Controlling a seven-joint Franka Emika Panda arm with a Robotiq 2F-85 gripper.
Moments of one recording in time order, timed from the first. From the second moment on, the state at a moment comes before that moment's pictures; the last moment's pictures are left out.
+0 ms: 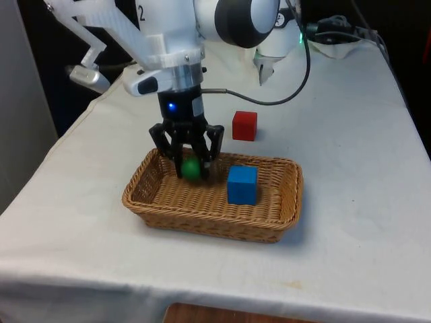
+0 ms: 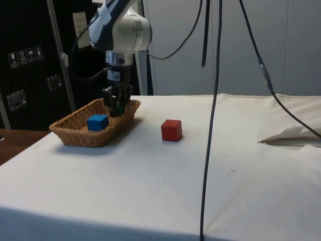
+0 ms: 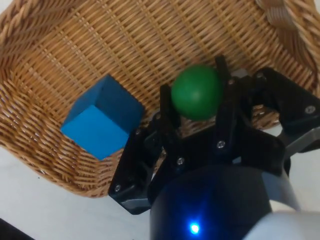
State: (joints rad) arm 0.25 0.85 -0.56 -1.58 0.77 2.34 -0.49
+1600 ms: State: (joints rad) arm 0.29 0.75 -0.59 -1.53 0.70 2.23 -0.47
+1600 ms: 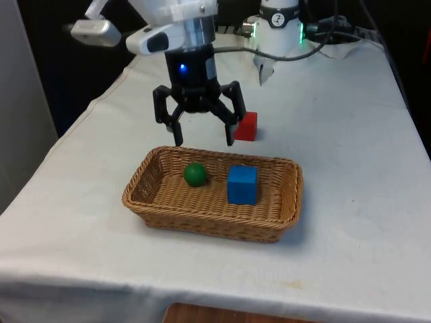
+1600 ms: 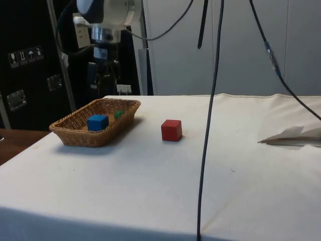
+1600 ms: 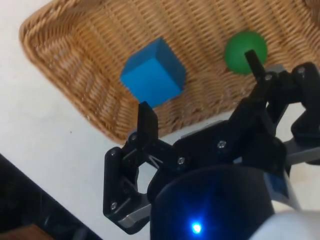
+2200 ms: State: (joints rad) arm 0.34 0.59 -0.59 -1.66 0.54 2.22 -0.47
